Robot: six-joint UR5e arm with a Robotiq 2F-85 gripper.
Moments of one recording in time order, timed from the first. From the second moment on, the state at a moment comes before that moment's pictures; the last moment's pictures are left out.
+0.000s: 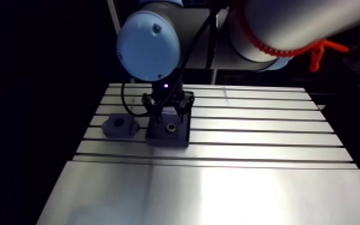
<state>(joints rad) 0.00 -1.19 1.92 -2.20 -1.59 -1.63</state>
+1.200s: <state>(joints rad) 0.00 -1.17 1.93 -2.23 -1.59 -1.63</state>
